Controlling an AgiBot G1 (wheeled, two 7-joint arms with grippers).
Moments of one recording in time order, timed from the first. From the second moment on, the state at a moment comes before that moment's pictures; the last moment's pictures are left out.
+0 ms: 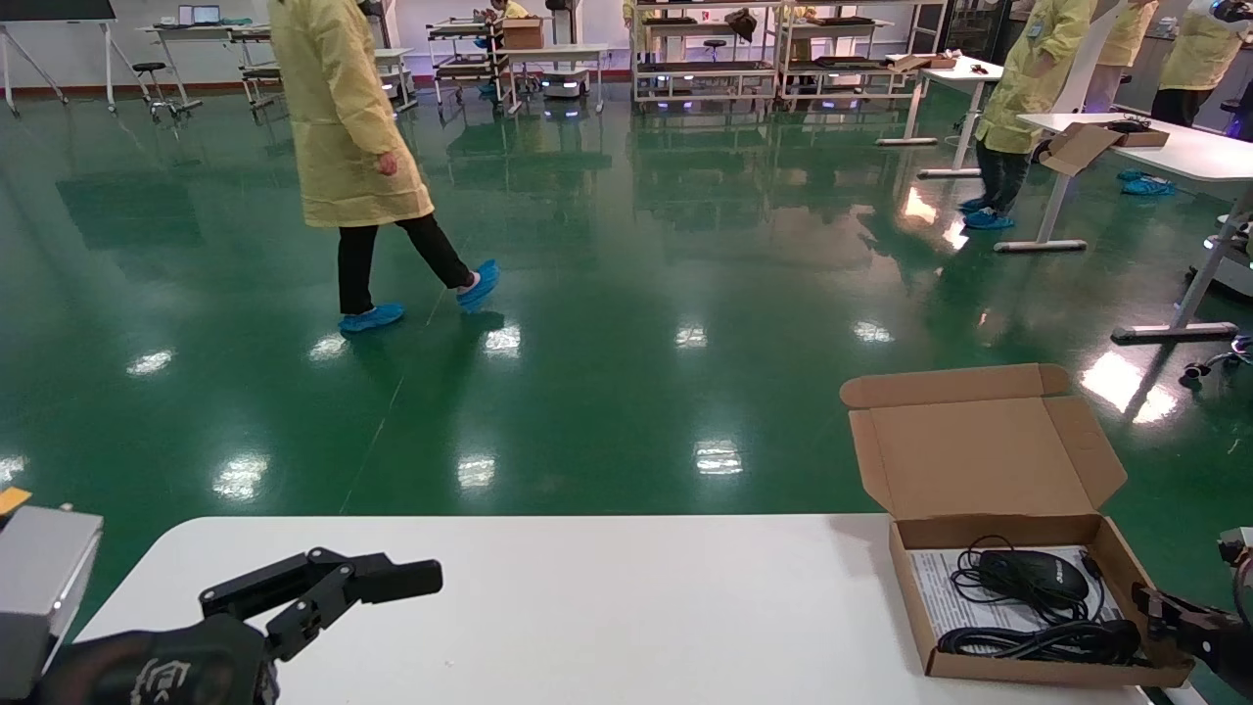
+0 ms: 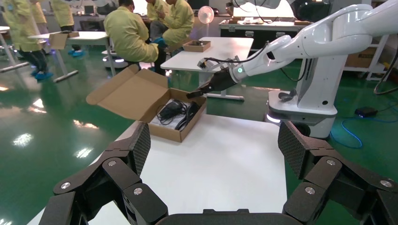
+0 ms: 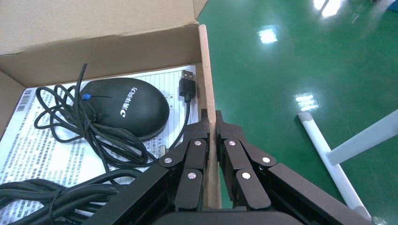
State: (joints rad) left arm -1.06 0.54 0.38 -1.20 0.61 1.39 -0.11; right arm 1.45 -0.93 -0.92 0.00 -0.67 -0.54 0.07
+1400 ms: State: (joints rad) left arm -1.06 0.54 0.38 -1.20 0.61 1.39 -0.11; right arm 1.44 -1.00 -0.91 0.01 -0.65 -0.49 0.00
